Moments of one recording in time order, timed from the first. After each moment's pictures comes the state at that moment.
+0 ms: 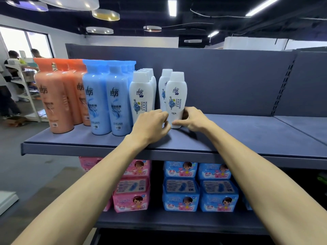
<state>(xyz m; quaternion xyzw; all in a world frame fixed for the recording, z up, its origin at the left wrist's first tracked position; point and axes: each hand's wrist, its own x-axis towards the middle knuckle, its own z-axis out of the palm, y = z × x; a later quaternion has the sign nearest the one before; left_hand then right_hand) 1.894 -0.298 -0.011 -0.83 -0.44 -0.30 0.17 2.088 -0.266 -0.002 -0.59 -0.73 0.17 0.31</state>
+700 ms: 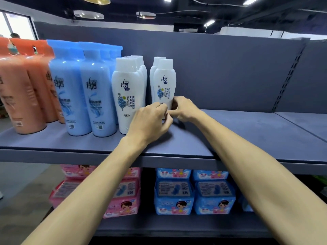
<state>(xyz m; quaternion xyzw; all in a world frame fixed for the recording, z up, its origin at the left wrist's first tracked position) 1.922 -0.271 -0.024 -0.79 -0.41 -0.41 0.20 2.084 -0.219 0.001 -0.58 -0.74 0.16 0.30</state>
